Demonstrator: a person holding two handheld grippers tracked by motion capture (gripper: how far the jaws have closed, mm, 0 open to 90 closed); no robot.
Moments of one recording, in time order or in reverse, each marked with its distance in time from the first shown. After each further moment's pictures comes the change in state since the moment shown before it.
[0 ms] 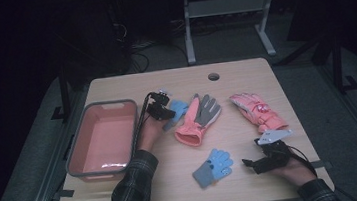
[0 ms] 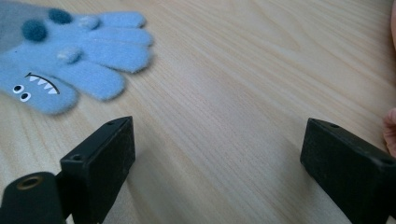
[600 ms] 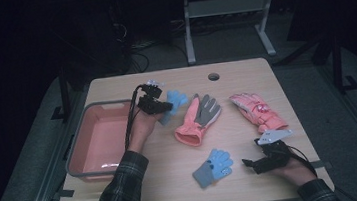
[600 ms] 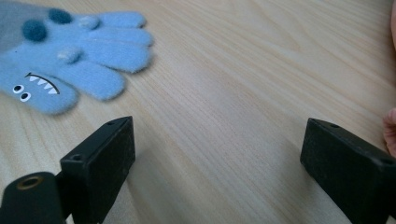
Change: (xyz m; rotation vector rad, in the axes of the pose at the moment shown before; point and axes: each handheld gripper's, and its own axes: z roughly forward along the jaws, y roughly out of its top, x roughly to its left) left arm -0.012 0.013 -0.069 -0.087 -0.079 0.022; right arm 0.000 0.000 0.000 0.000 0.000 0.000
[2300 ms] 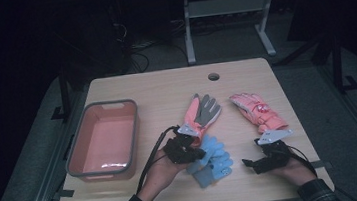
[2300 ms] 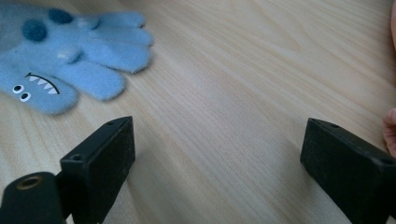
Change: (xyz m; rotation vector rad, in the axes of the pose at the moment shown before) left arm -0.135 -0.074 -0.004 0.101 -0.267 0.193; right arm 0.000 0.000 0.000 0.000 0.000 0.001
